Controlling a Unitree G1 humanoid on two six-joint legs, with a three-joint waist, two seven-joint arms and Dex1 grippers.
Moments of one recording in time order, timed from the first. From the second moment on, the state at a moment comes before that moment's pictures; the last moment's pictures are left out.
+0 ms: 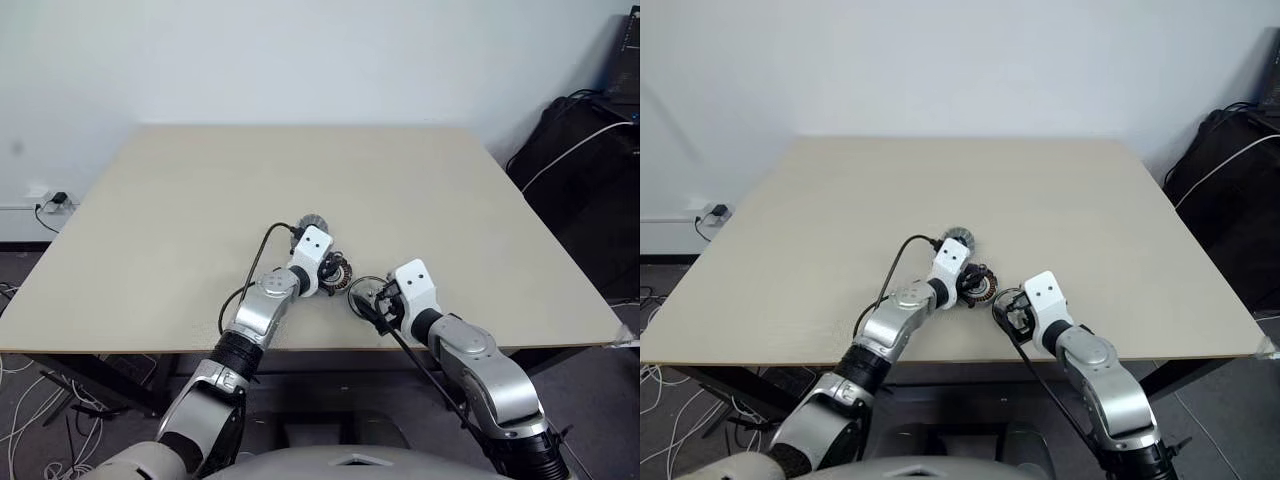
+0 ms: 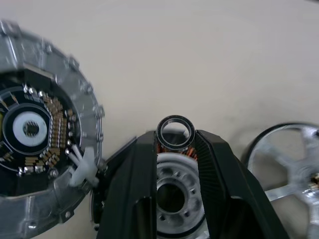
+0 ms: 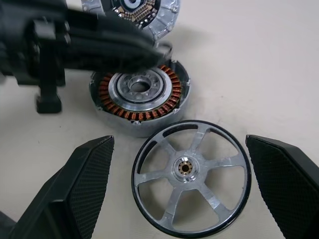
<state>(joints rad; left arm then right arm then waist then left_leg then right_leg) -0.46 -0.02 -0.28 0.49 -0.02 0.30 -0.37 0.07 -0.33 0.13 -0.43 0.17 0.74 0.32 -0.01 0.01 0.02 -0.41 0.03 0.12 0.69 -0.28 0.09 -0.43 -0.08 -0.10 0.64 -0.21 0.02</state>
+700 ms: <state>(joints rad) -0.43 -0.02 -0.24 0.42 -0.02 0.29 -0.41 0.08 -0.32 0.12 -0.44 0.17 0.73 0.31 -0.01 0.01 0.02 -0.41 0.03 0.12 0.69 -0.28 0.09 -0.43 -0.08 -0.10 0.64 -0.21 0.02</state>
